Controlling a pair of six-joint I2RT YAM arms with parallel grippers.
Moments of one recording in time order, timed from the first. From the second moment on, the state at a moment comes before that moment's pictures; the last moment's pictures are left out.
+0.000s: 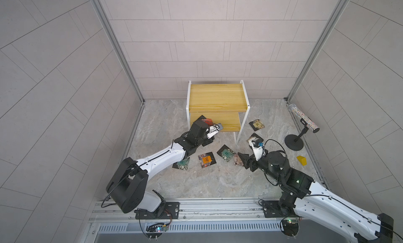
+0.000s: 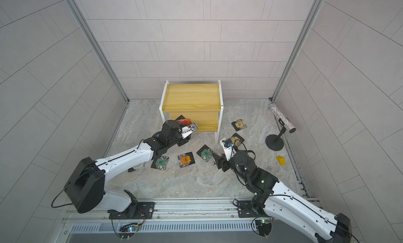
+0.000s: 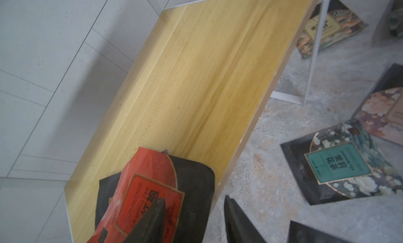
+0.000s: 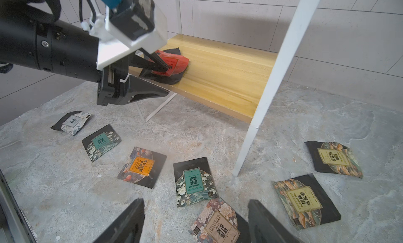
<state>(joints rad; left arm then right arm) -0.67 1.45 0.92 -0.03 -0.11 0.61 0.81 0.62 0.48 -0.23 0.23 0.16</state>
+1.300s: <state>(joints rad) -0.67 1.35 0.93 -0.07 -0.12 0.64 0.81 0.68 0.48 -0.21 0.23 0.16</state>
